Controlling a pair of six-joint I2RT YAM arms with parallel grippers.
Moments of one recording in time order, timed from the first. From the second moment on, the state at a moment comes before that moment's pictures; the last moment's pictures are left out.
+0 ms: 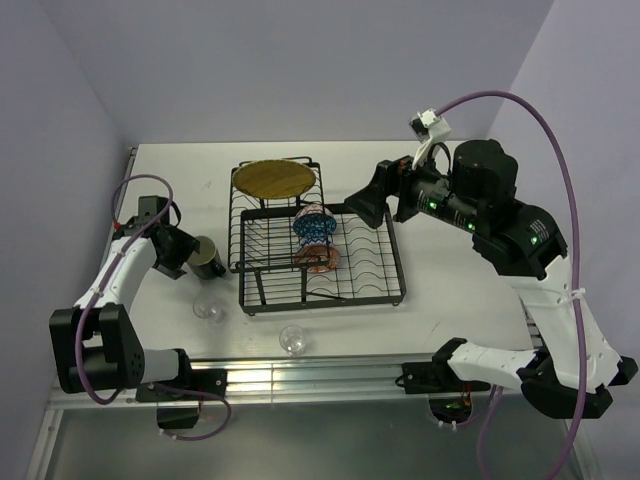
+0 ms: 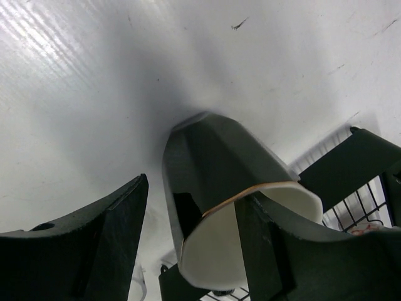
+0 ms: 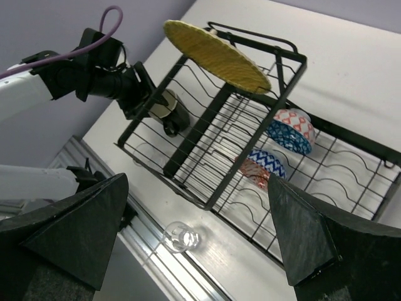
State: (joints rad) left arm 0.07 1.31 0.90 -0.73 -0.10 -0.99; right arm 0.63 1.11 1.71 -0.85 -0.18 0.31
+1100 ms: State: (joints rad) left arm 0.05 1.30 1.17 -0.92 -0.19 -0.93; right arm 0.63 1.19 1.71 -0.94 -0.04 0.31
